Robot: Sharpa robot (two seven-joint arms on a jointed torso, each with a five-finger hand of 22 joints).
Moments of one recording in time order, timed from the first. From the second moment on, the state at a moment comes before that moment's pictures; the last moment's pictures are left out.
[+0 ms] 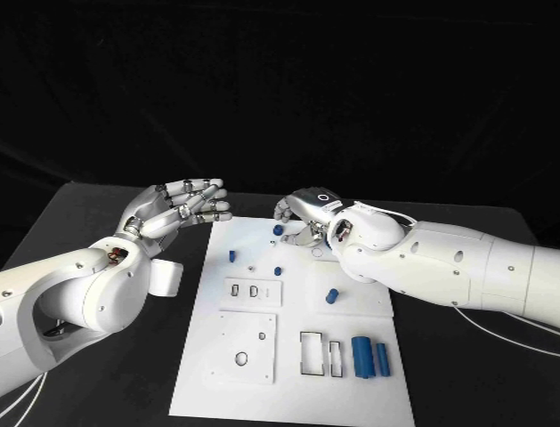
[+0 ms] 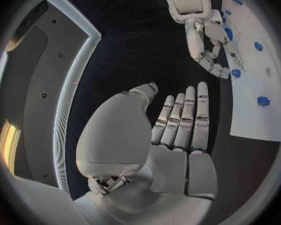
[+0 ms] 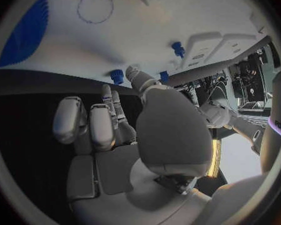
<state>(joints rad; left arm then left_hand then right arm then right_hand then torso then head) 1.21 -0.98 0.02 1.74 -0.05 -0.39 0.44 1.43 -0.13 0.40 0.24 0.17 0.75 0.20 0.23 0.16 0.90 0.22 0.07 0.07 0.89 0.16 0.29 0.28 0.17 0.88 0.26 0.36 0.10 1.30 -0.57 -0.13 1.30 -1.63 -0.44 -0.13 1.33 -0.24 0.34 0.08 0.15 0.87 0.17 0.25 0.37 1.05 0.11 0.12 0.20 1.46 0.02 1.32 1.02 0.08 1.31 0.13 1.31 1.17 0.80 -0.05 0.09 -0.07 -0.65</state>
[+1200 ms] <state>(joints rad) 1.21 -0.99 0.02 1.73 -0.05 -0.39 0.44 1.43 -0.13 0.40 0.24 0.17 0.75 0.20 0.23 0.16 0.90 0.22 0.07 0.07 0.89 0.17 0.29 0.28 0.17 0.88 0.26 0.36 0.10 1.31 -0.87 -0.13 1.51 -1.33 -0.40 -0.21 1.43 -0.23 0.12 0.29 0.27 0.86 0.14 0.33 0.41 1.40 0.06 1.35 1.31 1.47 -0.02 1.53 1.31 0.07 1.43 0.09 1.42 1.31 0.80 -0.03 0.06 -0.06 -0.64</state>
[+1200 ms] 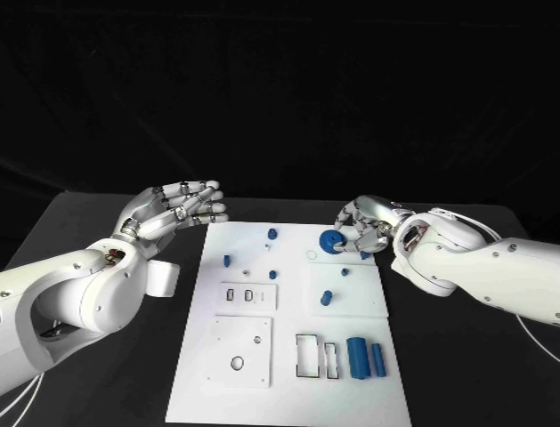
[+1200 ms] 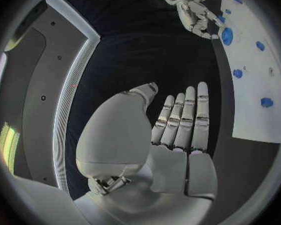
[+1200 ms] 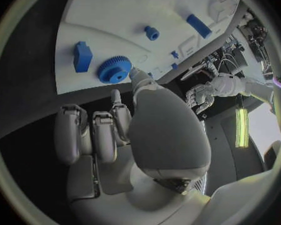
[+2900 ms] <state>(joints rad) 1.21 -0.99 0.02 1.72 -0.04 -0.38 0.43 1.43 -0.13 0.40 0.24 0.17 0.75 0.20 0.23 0.16 0.90 0.22 0.07 0.07 0.89 0.17 0.29 0.28 0.17 0.88 0.26 0.36 0.10 1.30 -0.81 -0.13 1.45 -1.37 -0.39 -0.28 1.43 -0.21 0.13 0.29 0.29 0.85 0.15 0.33 0.41 1.41 0.06 1.37 1.31 1.47 -0.01 1.54 1.31 0.07 1.44 0.10 1.43 1.31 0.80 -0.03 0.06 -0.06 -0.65</state>
